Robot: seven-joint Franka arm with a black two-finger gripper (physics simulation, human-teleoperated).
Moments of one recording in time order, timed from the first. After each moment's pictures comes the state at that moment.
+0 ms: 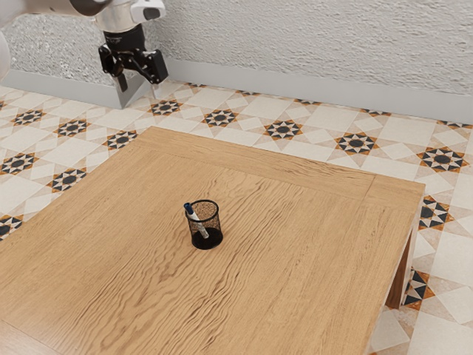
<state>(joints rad) -0.08 0.26 0.17 -1.20 -0.01 1.54 0.05</state>
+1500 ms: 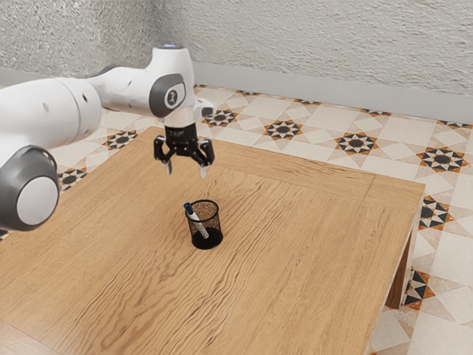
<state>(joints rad) -0.06 0.60 0.12 -1.30 -0.05 1.83 -0.22</state>
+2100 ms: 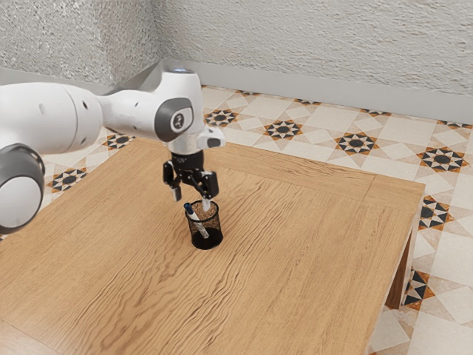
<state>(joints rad) -0.13 0.49 0.12 -1.56 -0.08 1.88 0.07</state>
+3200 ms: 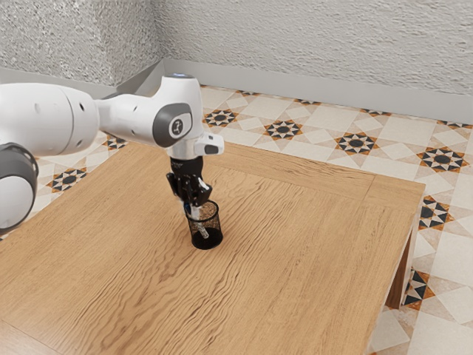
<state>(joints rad) -0.14 0.45 0.12 -1.63 -0.07 1.91 0.20</state>
